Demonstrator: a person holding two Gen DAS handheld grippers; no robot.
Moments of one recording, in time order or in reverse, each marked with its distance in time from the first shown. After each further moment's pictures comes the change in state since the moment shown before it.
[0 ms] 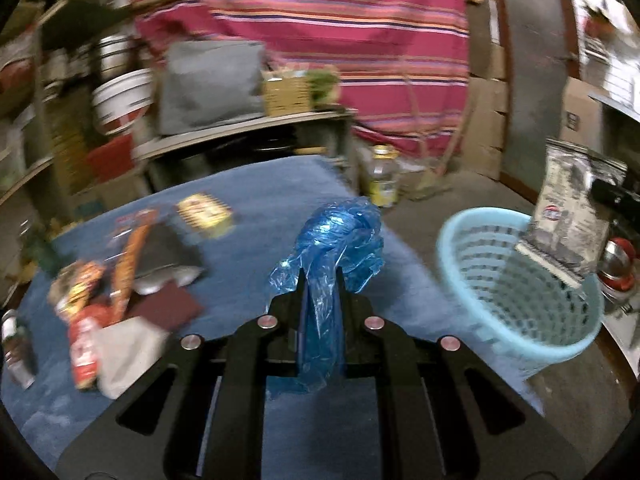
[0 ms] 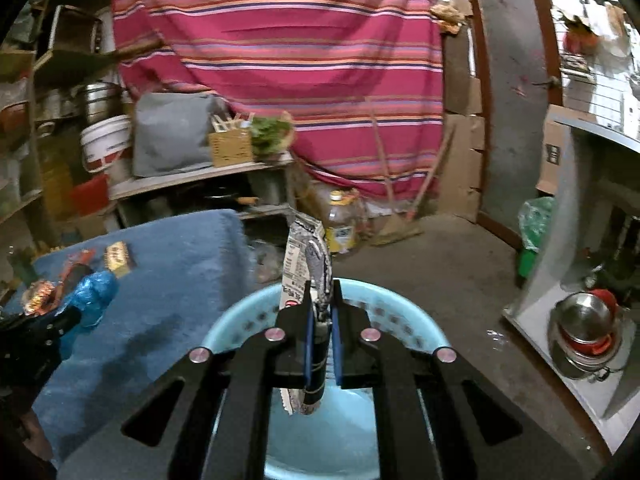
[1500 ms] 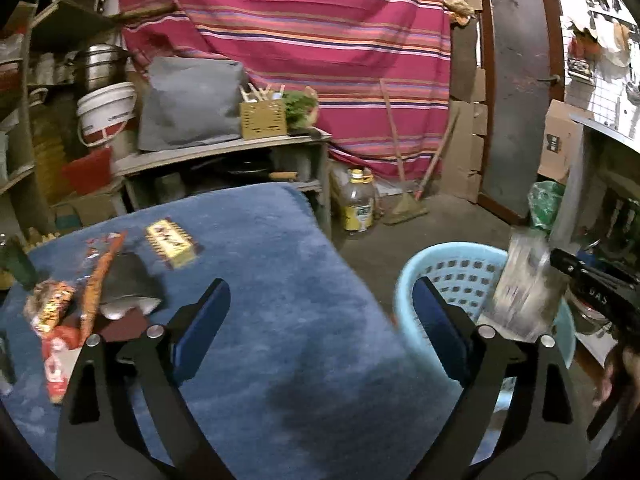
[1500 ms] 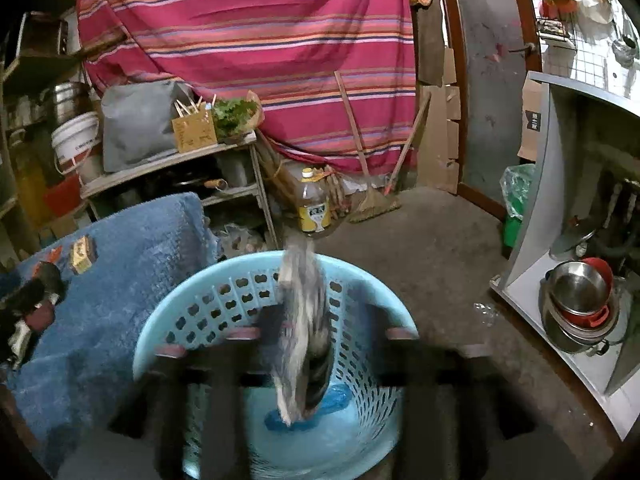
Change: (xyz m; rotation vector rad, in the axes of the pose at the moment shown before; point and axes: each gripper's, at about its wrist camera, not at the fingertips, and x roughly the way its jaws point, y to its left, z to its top) left arm -0.010 -0.009 0.019 -0.032 -0.072 -0.051; right arm 0.034 -0.034 -0.025 0.059 0.063 -0.063
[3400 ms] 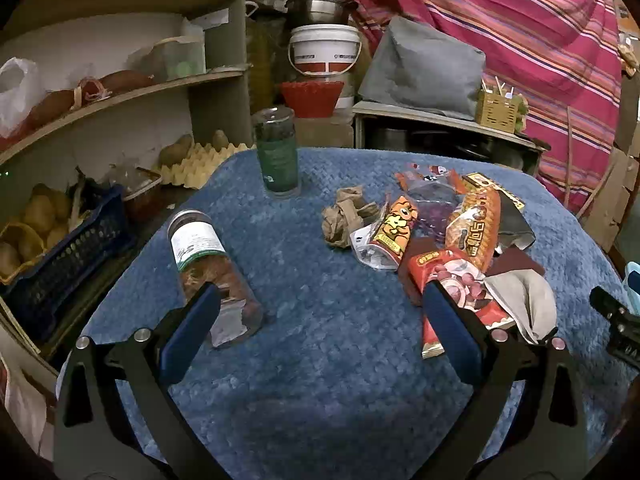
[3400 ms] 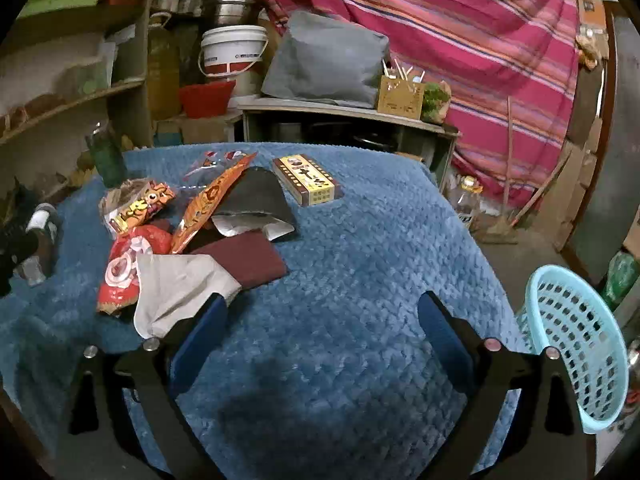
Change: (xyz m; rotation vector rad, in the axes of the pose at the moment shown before) left arm -0.099 0.319 -0.098 -0.319 0.095 0.482; right arm -0.040 0.343 -0.076 -0.389 0.062 0.286
